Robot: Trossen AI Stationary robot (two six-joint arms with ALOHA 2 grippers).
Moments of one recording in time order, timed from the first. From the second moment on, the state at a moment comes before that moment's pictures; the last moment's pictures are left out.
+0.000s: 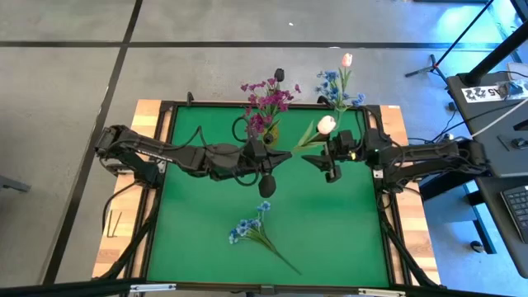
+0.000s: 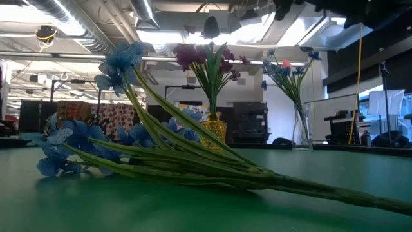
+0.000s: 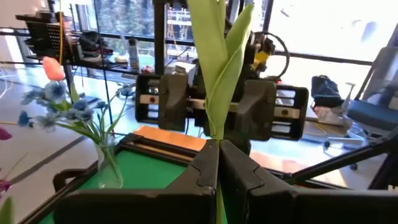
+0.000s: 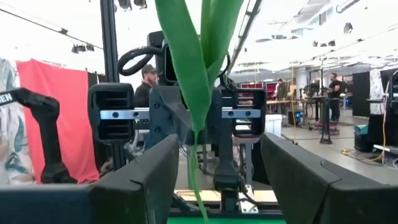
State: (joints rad) left arm -0.18 1.57 1.34 0.15 -0.50 -0.12; right arm -0.08 1.07 0.58 0.83 -0.21 0.11
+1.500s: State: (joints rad) left arm -0.14 1.60 1.34 0.16 -0.45 -0.15; right arm -0.09 1.13 0.58 0.83 -0.26 0.13
